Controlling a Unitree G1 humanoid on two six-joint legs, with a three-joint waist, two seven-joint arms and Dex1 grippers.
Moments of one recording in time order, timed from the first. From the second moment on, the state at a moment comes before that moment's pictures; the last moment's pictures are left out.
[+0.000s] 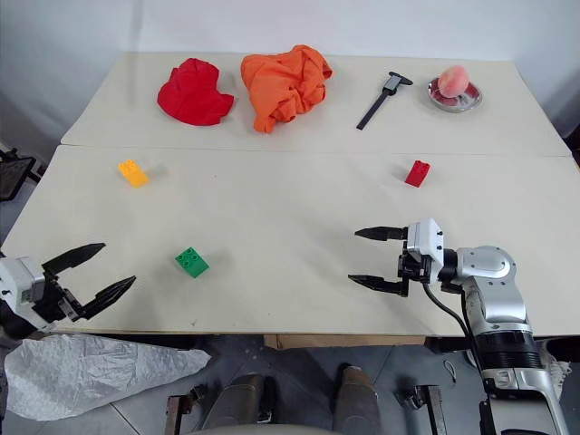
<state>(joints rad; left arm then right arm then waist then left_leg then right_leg) 0.14 0.70 0.54 0.09 -0.49 -0.12 -1.02 -0.35 -0.62 -0.06 0.22 0.42 -0.10 1.41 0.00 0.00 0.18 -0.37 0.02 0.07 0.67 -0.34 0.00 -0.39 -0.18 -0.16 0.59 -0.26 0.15</state>
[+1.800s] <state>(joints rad) -0.19 0.63 0.18 -0.18 -0.59 0.19 -1.02 -1.00 -0.34 -0.25 0.92 0.14 0.24 -0.03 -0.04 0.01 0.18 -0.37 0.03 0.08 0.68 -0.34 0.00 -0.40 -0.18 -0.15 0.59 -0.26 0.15</state>
